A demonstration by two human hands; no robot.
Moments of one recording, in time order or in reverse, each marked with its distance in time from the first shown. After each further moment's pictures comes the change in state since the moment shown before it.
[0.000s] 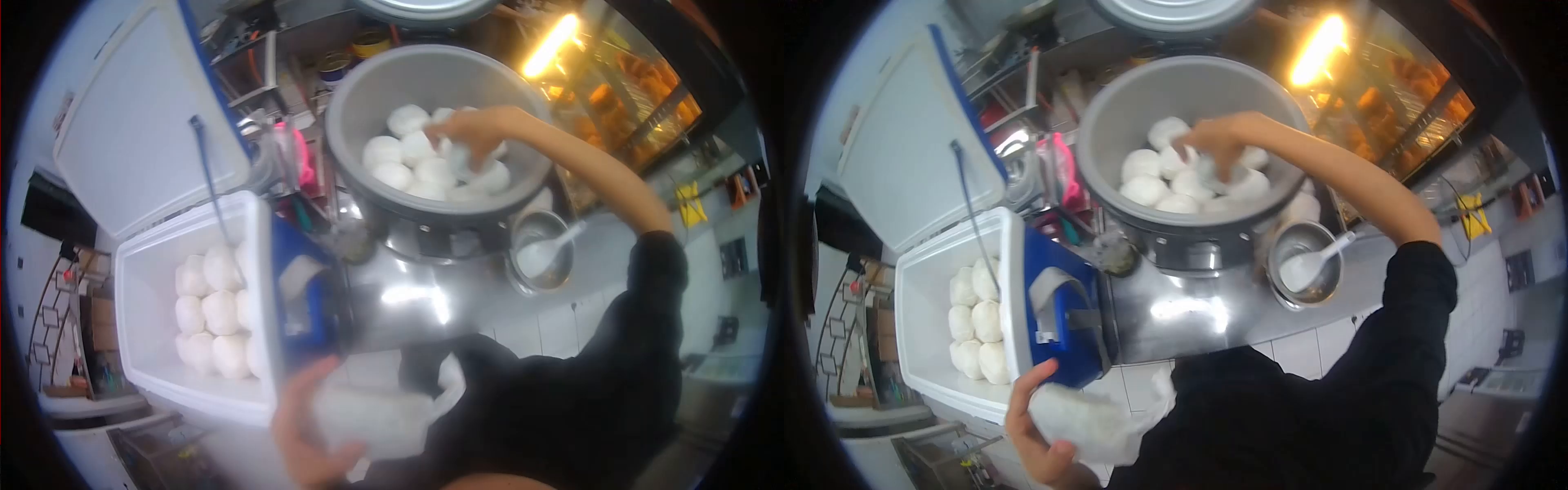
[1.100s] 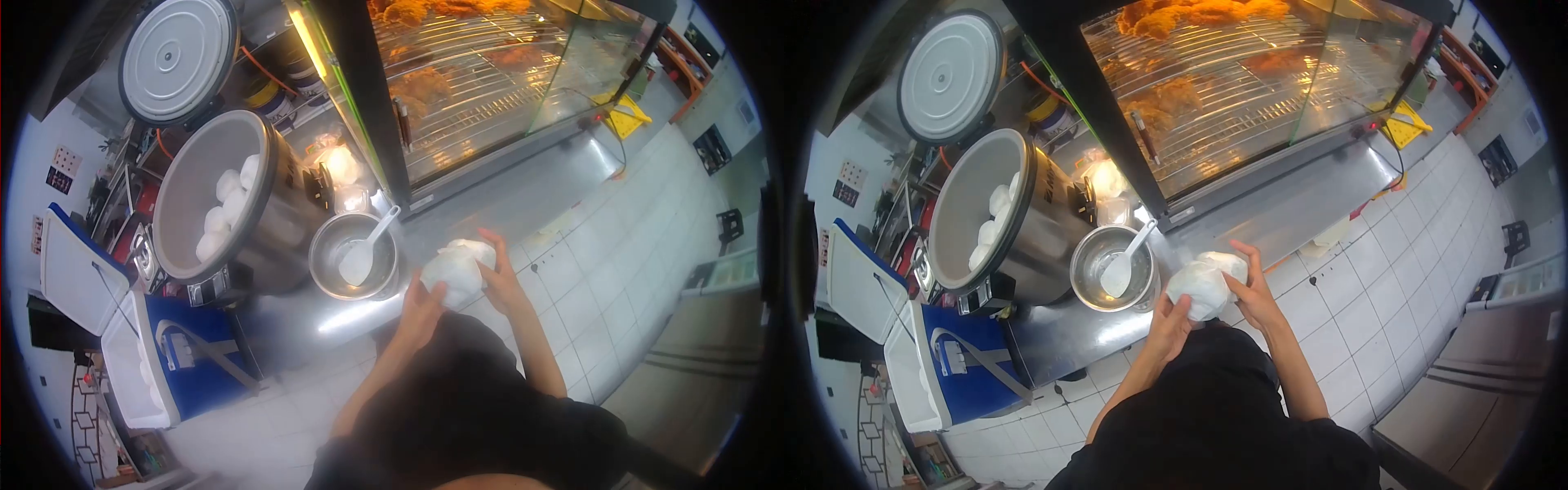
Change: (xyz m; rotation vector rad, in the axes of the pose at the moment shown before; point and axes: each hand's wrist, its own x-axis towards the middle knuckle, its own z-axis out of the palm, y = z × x) left_hand -0.022 -0.178 0.459 -0.580 -0.711 -0.424; right_hand -0.364 0.034 0.361 1.974 1.335 0.157
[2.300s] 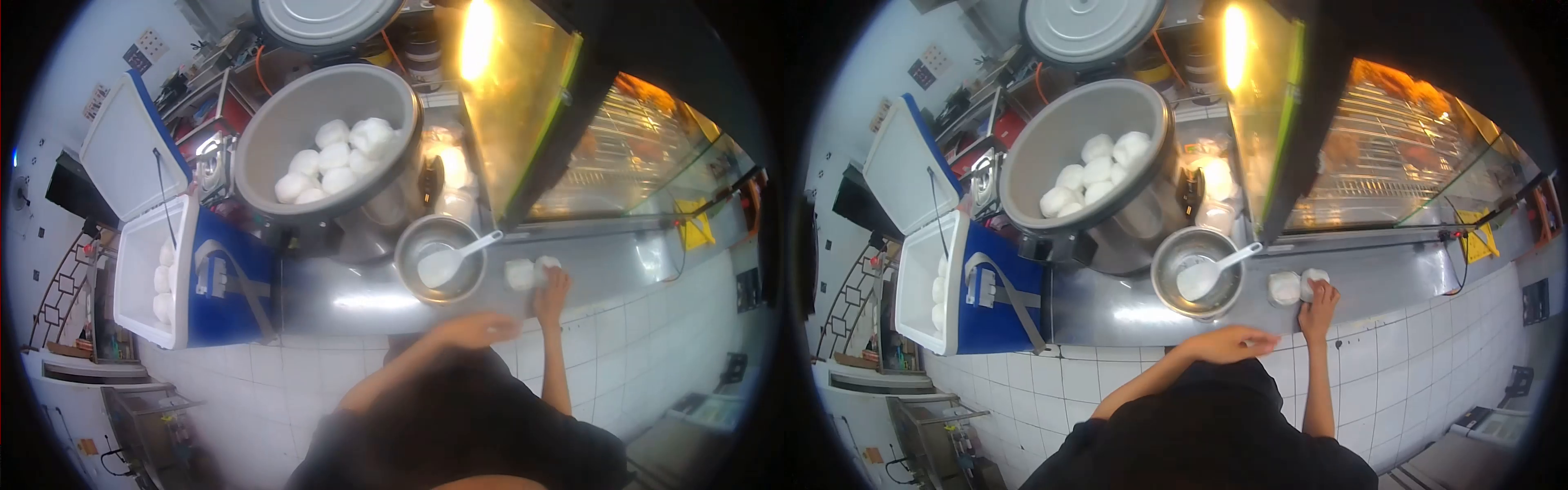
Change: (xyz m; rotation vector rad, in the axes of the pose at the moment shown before) left_hand 0.018 0.046 -0.045 0.924 -0.583 -0.059; right_hand 0.103 0.079 -0.089 -1.677 0.112 -0.767
